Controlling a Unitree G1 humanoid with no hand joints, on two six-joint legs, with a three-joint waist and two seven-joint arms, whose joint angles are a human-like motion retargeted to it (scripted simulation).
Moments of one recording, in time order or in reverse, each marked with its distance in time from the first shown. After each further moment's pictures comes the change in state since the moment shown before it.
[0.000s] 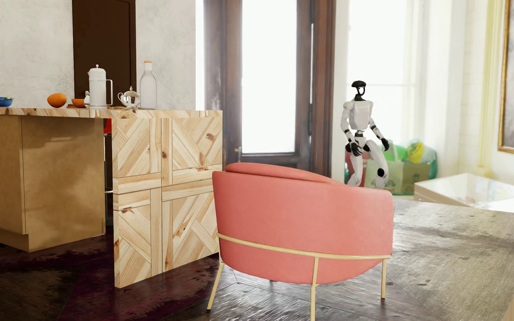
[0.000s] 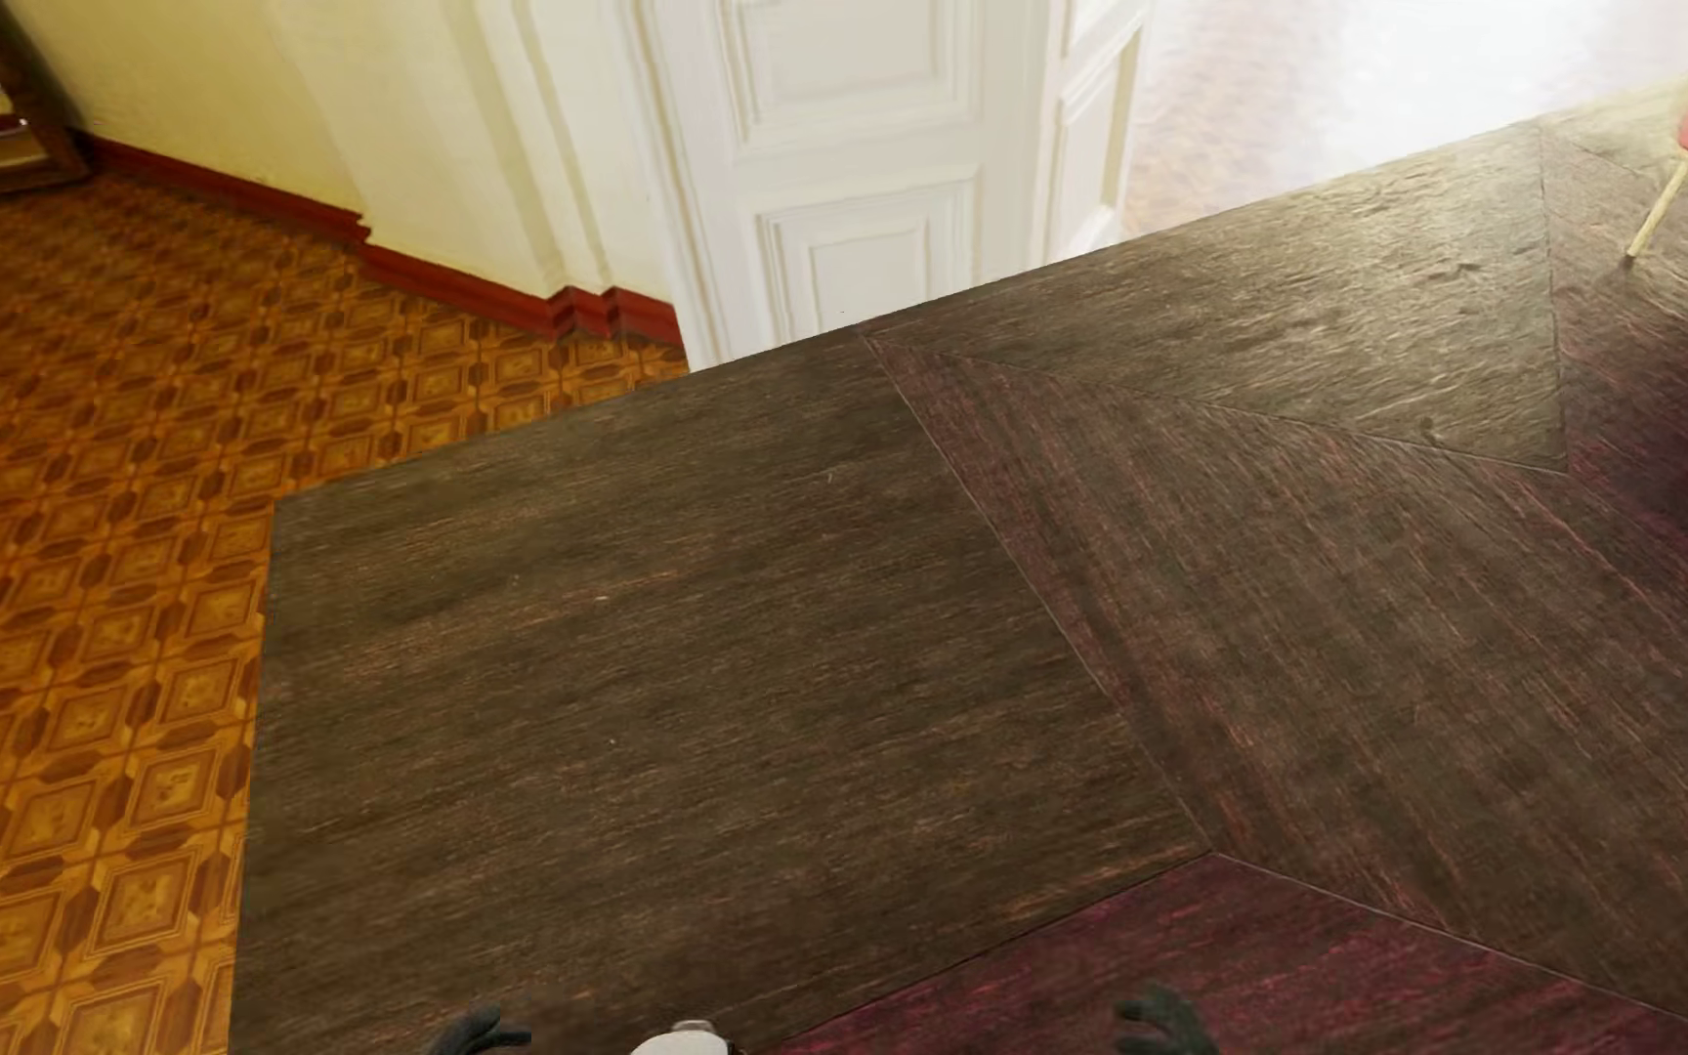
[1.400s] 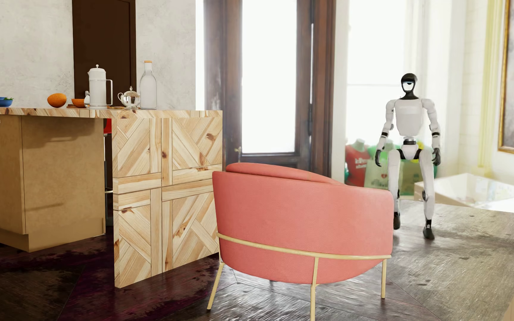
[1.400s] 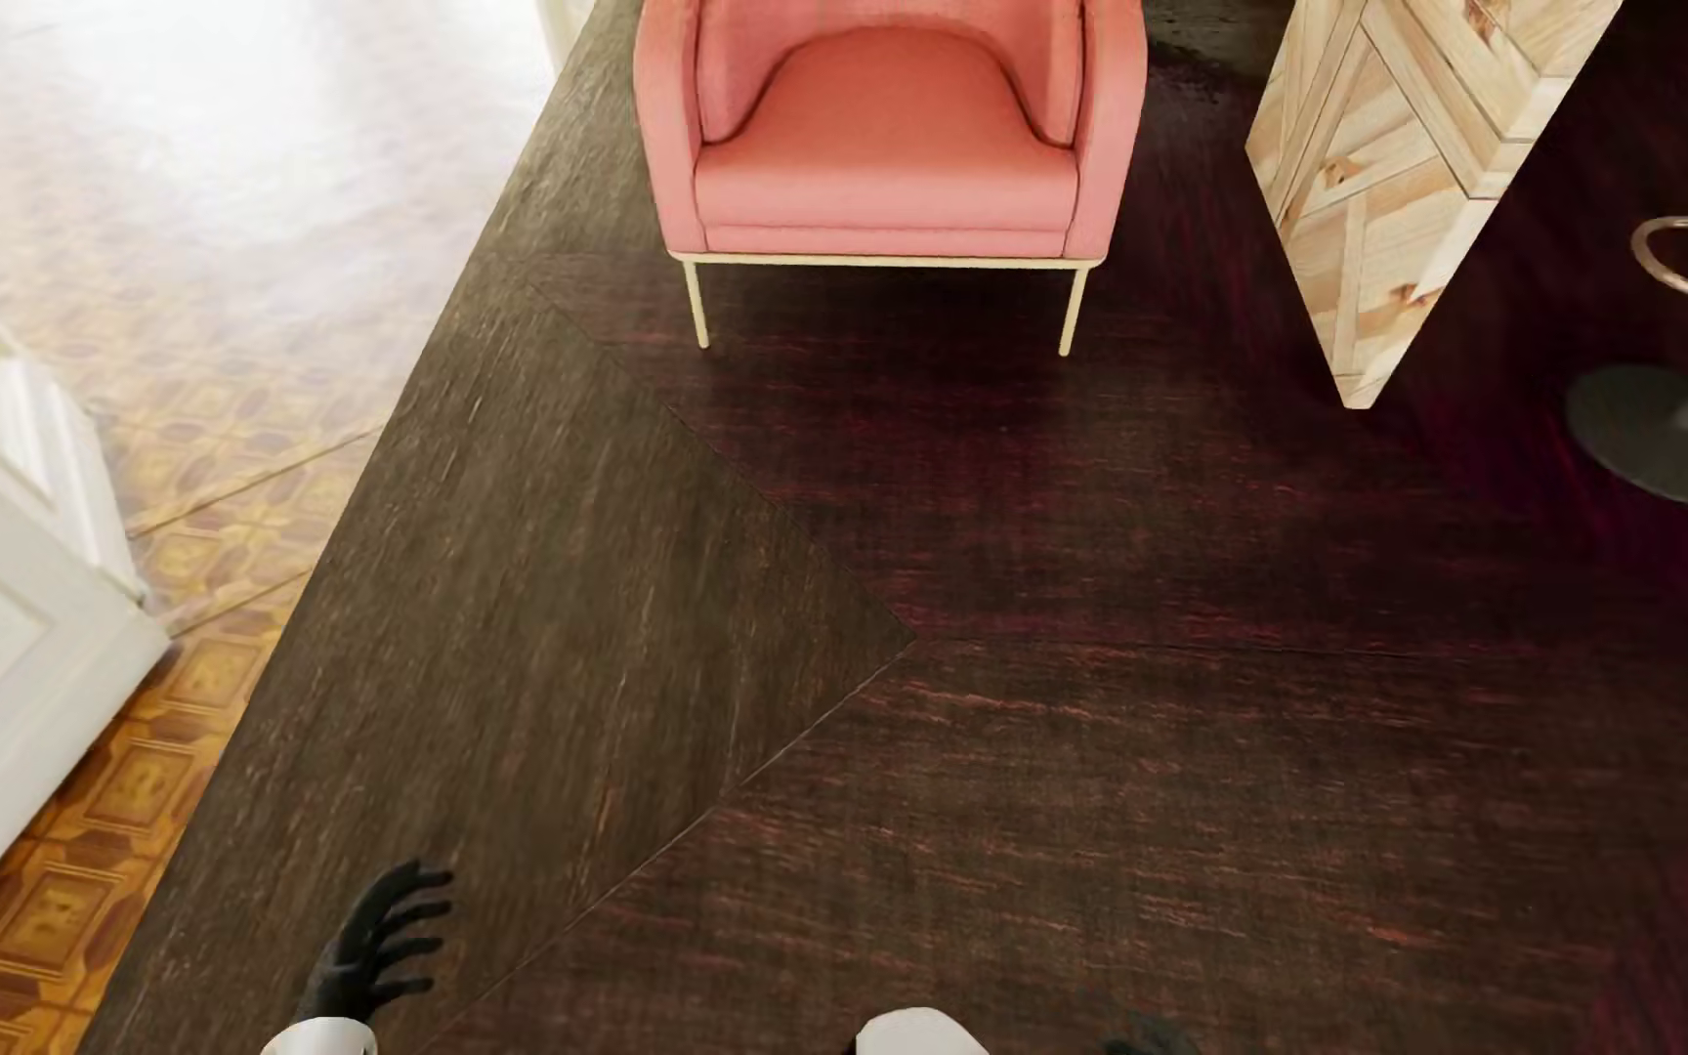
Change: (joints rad) body 0.207 -0.203 -0.230 0.011 -0.022 -0.129 0.148 -0.032 0.069 -0.245 0.451 -0.149 0.021 0.027 0.180 0.091 -0.011 0.075 -0.050 0.011 -0.030 0.010 0.017 -0.180 0.017 -0.063 0.027 0.151 0.145
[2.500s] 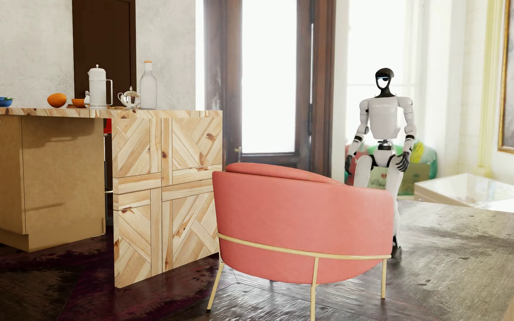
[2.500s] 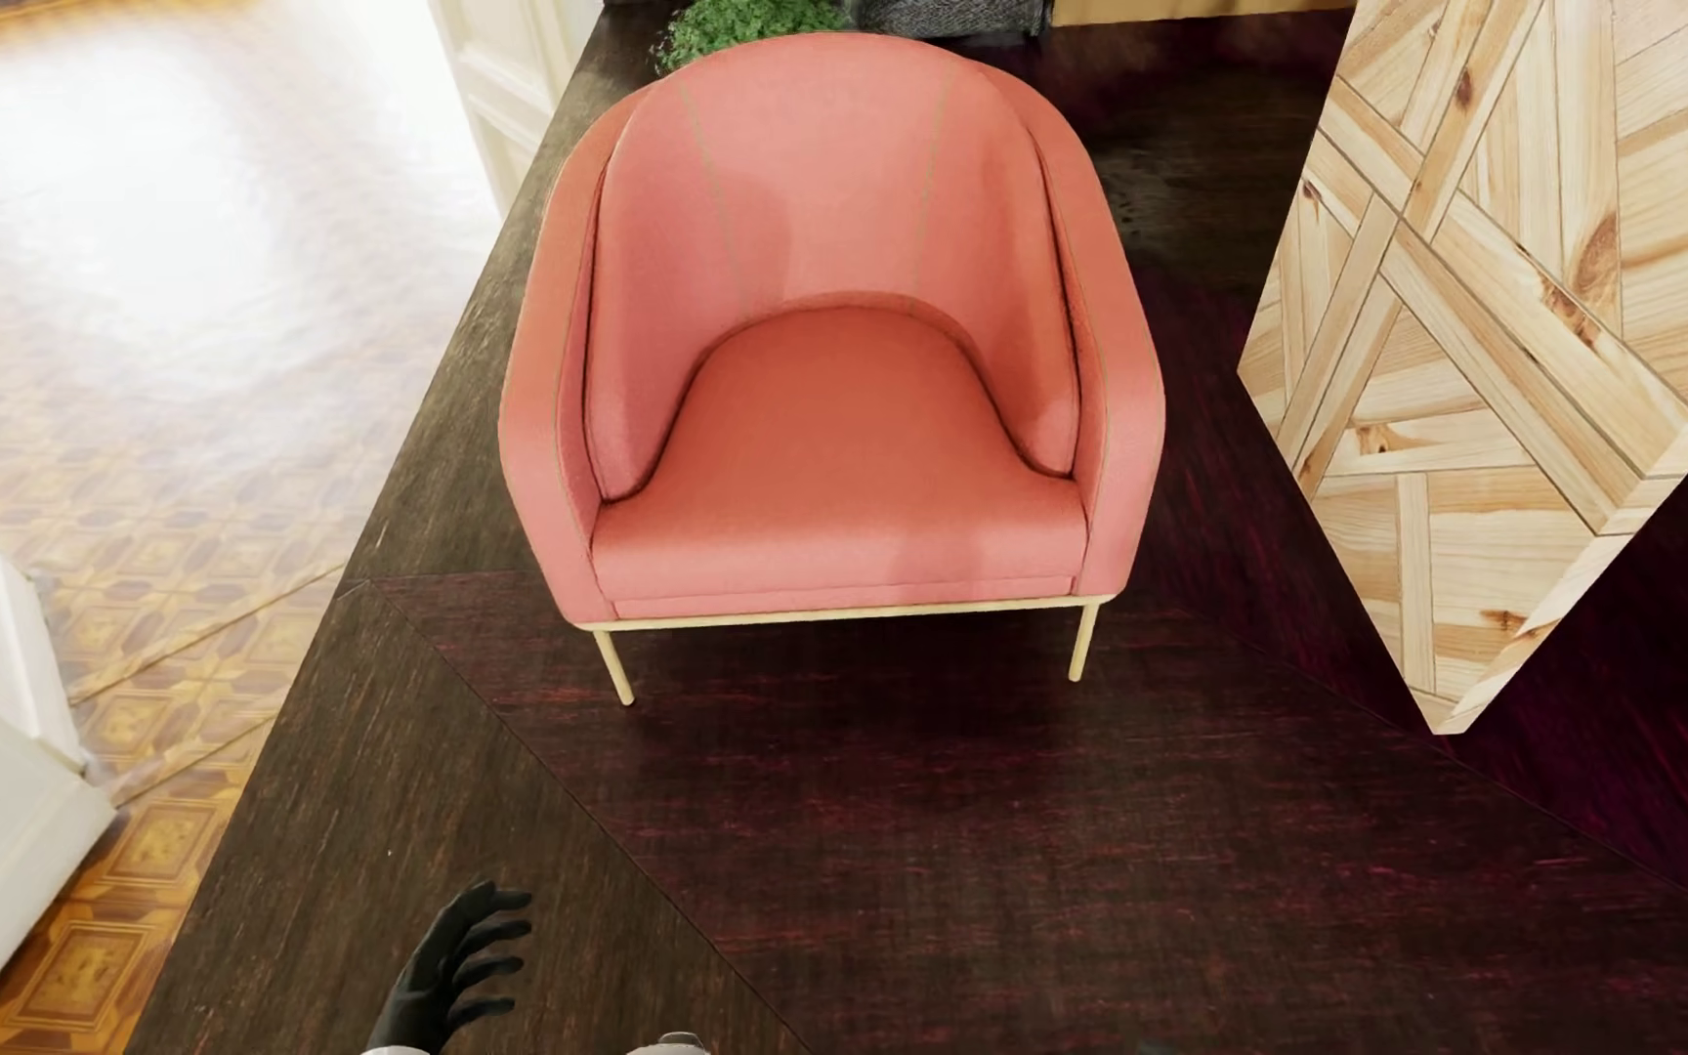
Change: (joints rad) body -0.141 0.119 0.230 -0.070 0.011 0.053 -0.117 0.032 -0.055 0.132 -0.408 0.058 0.010 -0.024 -0.100 -0.096 -0.011 0.008 0.027 -0.022 0.009 -0.049 0.015 0.047 -0.068 -0.029 0.014 -0.053 0.018
